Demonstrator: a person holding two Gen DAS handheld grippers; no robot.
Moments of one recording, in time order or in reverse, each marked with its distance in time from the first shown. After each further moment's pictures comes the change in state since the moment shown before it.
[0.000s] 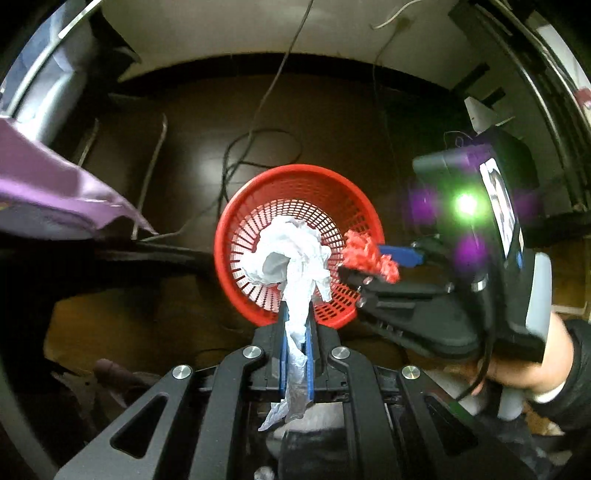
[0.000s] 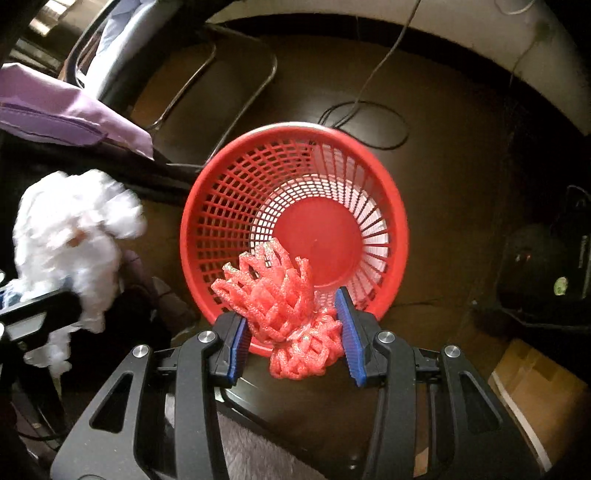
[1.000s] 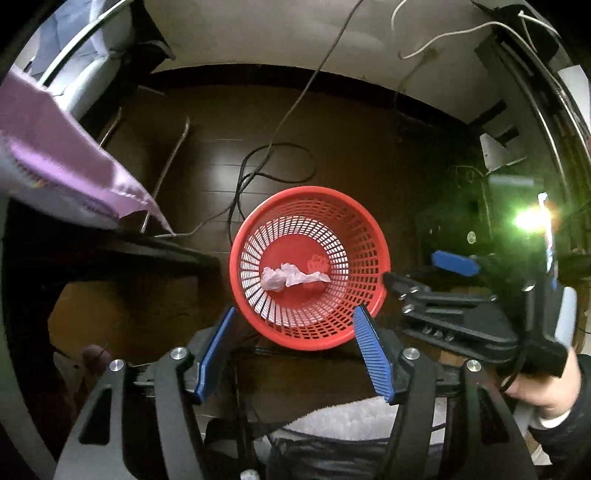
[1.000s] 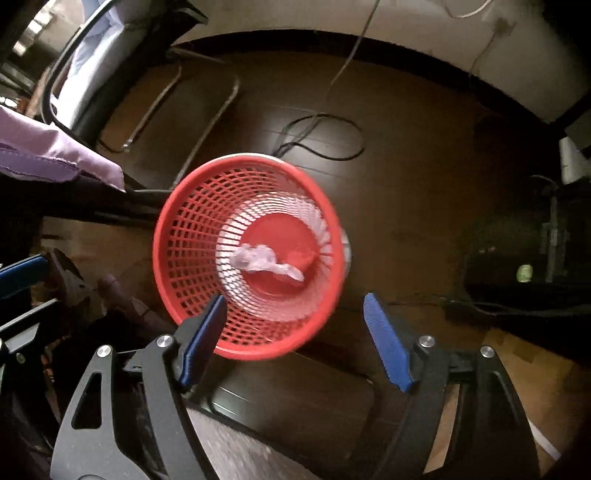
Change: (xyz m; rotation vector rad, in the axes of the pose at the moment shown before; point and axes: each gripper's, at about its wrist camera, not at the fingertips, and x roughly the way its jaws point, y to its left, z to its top) left arm -0.038 0.003 -0.004 -0.114 -0.087 0.024; right arm -0.044 -0.021 0.003 0.081 -0.051 -0.146
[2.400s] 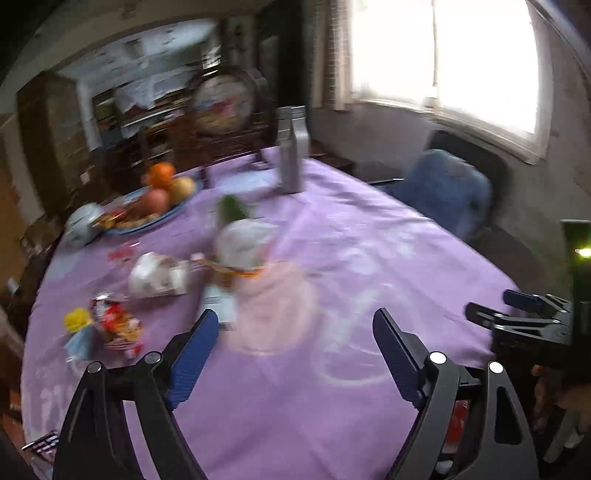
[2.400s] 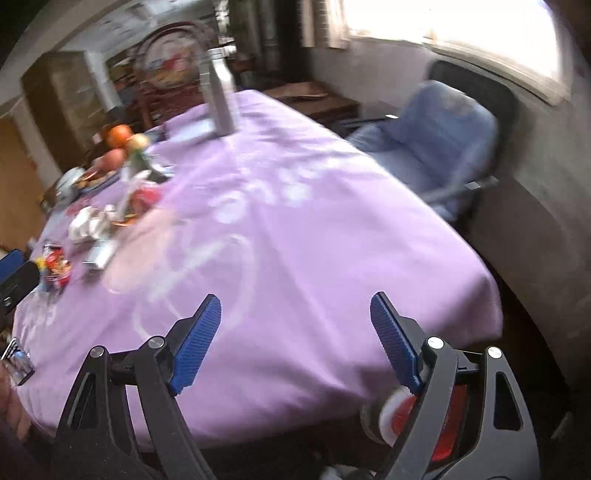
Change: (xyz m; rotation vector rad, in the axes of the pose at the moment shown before) left arm -0.377 0.211 -0.340 -0.801 -0.719 0.604; right arm -0.267 0.411 -0.084 -0.786 -0.466 0.312
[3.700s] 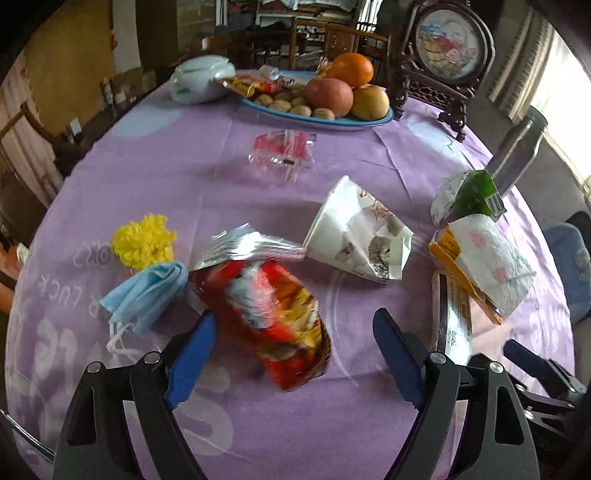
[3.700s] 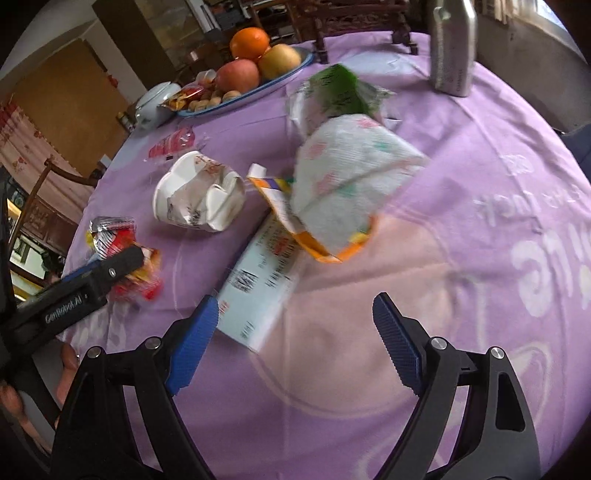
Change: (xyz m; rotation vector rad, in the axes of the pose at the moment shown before) left arm 0.121 0.220 -0.010 -0.512 0.292 0.221; right arm 0.133 0.236 0.053 -0.238 0.276 0.327
